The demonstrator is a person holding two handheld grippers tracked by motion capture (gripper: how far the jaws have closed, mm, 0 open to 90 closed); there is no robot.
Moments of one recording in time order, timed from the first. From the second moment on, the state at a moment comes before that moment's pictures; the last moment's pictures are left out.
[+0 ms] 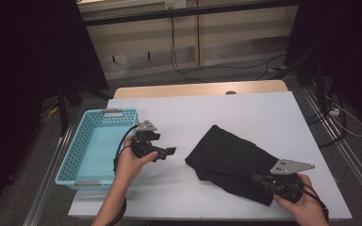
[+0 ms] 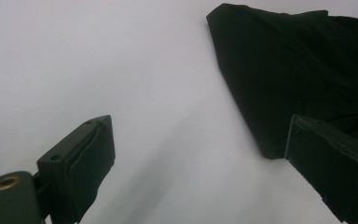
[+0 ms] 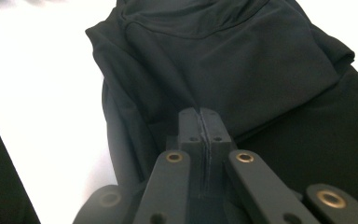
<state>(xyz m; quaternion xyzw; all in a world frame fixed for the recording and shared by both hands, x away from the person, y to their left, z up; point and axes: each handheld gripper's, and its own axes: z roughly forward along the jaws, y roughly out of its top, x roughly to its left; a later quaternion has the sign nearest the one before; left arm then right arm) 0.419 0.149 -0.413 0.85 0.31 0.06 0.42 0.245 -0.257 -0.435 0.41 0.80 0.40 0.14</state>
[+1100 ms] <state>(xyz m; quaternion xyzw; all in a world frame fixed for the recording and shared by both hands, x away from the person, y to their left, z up) 0.422 0.143 -0.413 0.85 0.30 0.06 0.43 0.248 -0.261 -0.438 0.43 0.80 0.39 0.16</state>
